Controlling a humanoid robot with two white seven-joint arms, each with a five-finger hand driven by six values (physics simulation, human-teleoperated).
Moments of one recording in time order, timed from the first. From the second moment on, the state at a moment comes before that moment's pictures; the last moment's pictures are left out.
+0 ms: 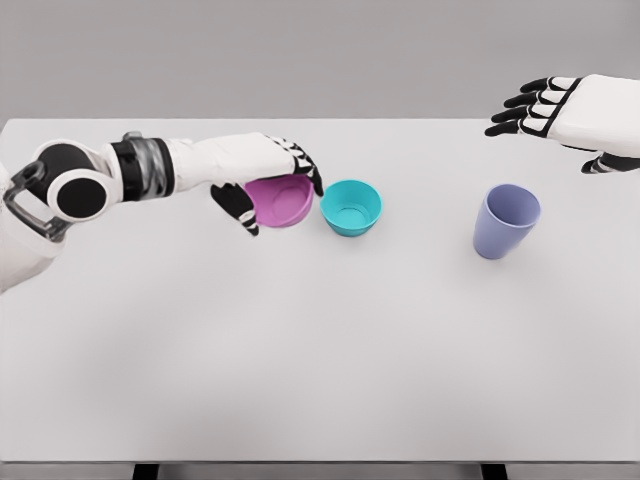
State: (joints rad) left arm -0.87 0.65 -0.86 -1.67 -0.19 -0.10 -0.61; right arm -0.69 -1.08 0.43 -1.69 0.31 -0.61 0.61
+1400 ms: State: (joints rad) left arm -0.96 0.30 -0.93 -1.32 -0.31 -0.11 -0.61; right arm -0.69 -1.08 0.43 -1.69 0.31 -0.61 0.61
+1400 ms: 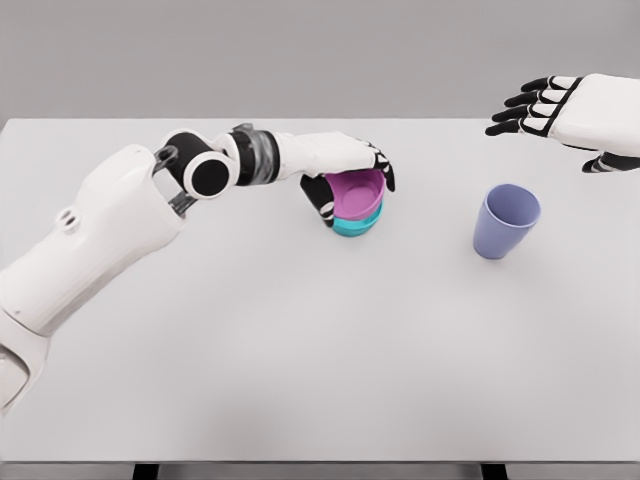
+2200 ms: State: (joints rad) left arm -0.97 0.24 -0.94 -1.19 -0.32 -0.12 -0.61; right arm -0.69 -1.08 0.43 -1.69 0.31 -0.61 0.61
